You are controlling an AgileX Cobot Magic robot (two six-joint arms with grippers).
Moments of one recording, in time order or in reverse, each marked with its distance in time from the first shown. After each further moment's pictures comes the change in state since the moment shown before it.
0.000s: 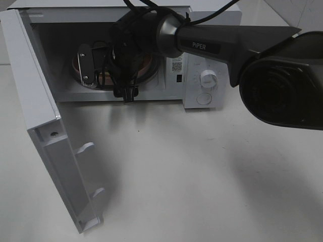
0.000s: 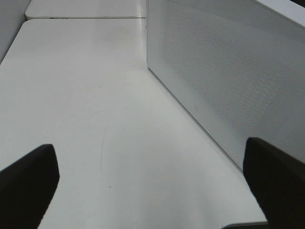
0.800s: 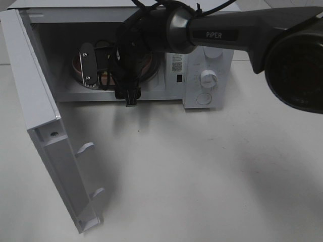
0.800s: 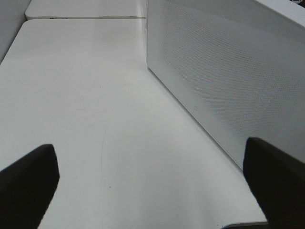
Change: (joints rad) left arm 0.000 0.000 0.000 0.000 0.000 0.000; right arm 0.000 -0.128 0.215 0.011 -0.115 0.025
